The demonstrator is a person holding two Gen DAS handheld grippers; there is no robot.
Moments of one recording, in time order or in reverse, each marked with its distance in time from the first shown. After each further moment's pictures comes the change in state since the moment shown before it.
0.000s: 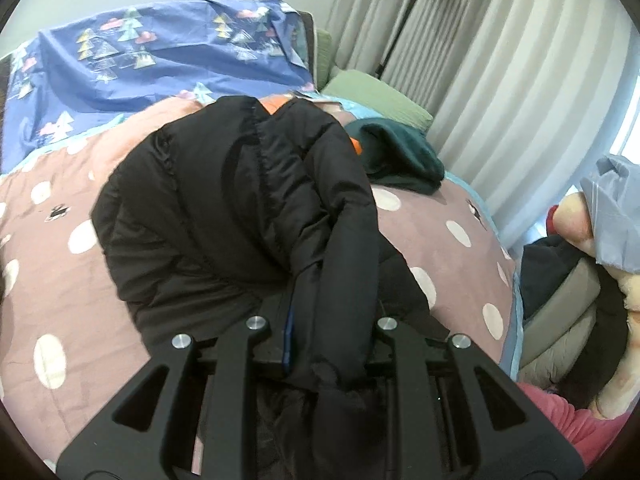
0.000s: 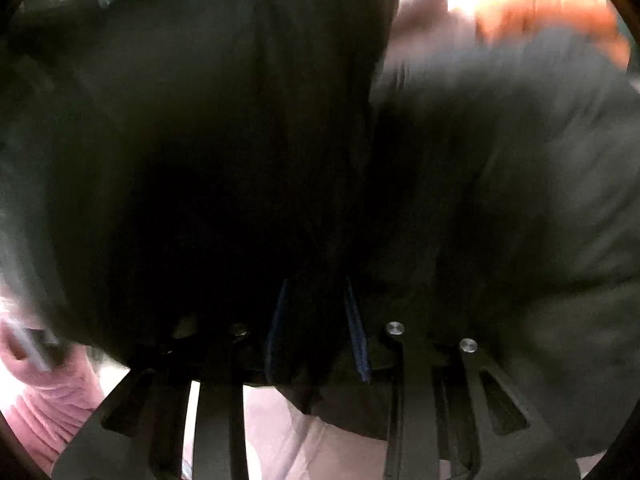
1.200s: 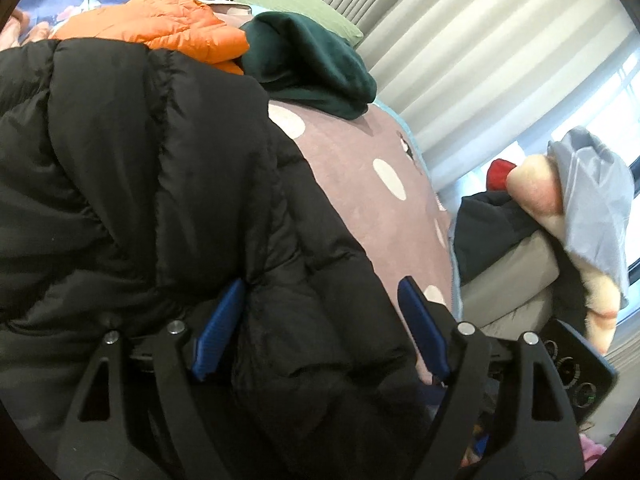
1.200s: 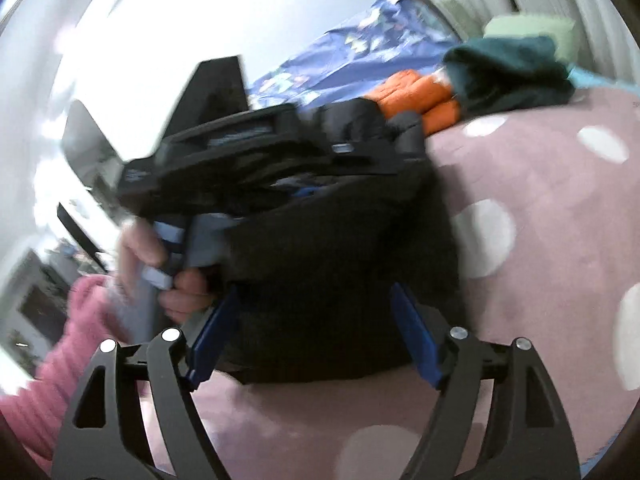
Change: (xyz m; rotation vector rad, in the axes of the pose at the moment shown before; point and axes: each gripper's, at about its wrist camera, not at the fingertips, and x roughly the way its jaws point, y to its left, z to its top) left arm 0.164 -0.065 0.012 -0.002 0.293 -0.350; right arm -0.172 -0.006 -0.076 0.086 -0.476 -0.121
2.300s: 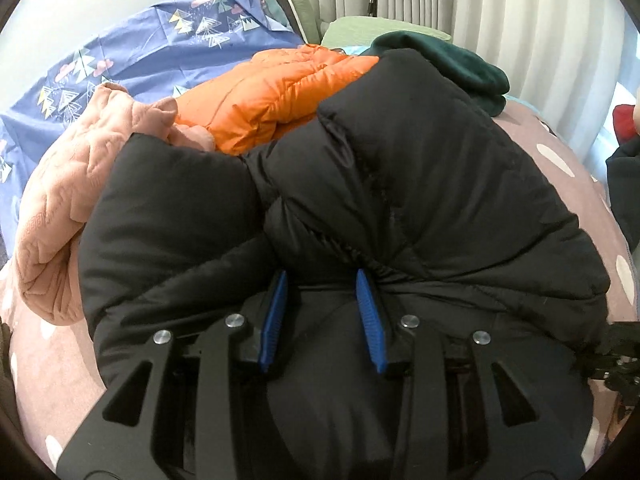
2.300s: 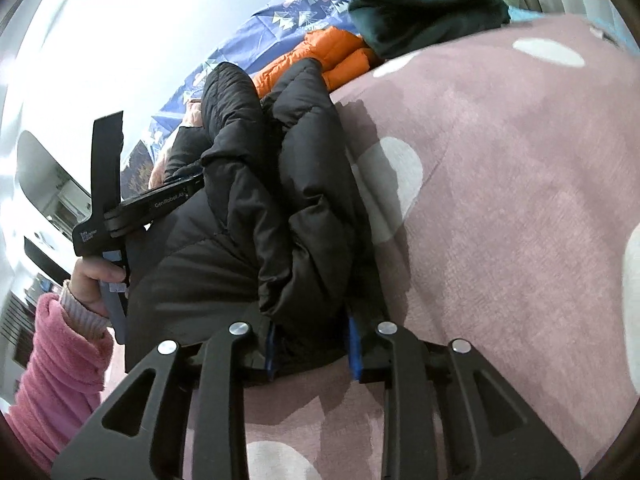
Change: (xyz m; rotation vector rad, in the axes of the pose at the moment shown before) left arm -0.007 0.065 -0.007 0.240 -0.167 0.590; right arm 0.015 -0.064 -0.018 0.091 0.032 -0.234
